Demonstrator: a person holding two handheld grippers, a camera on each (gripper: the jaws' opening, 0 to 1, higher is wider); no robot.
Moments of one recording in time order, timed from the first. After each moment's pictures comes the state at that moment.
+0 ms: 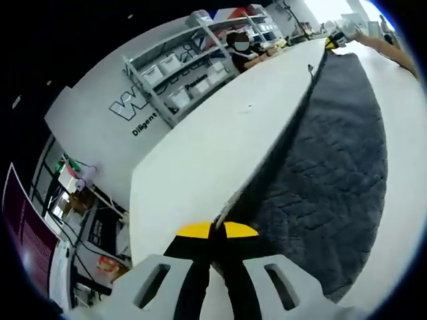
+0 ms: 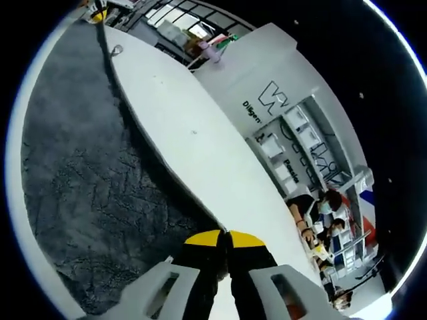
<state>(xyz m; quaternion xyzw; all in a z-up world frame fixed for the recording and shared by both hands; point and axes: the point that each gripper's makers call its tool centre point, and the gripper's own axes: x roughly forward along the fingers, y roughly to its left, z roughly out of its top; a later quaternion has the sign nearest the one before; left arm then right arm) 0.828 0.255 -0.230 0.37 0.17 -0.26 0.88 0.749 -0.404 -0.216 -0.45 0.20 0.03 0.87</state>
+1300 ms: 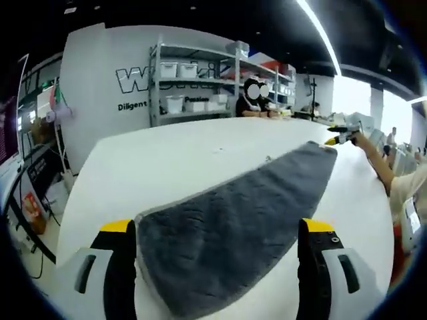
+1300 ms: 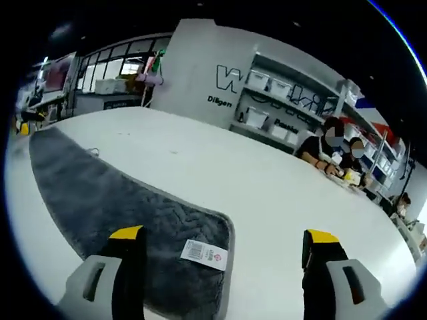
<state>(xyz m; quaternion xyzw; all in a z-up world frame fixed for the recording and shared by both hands) 0.750 0.219 -0.216 0.06 0.20 -0.37 0.91 0.696 -0.401 -0.210 -0.13 0.21 0.01 0.97</state>
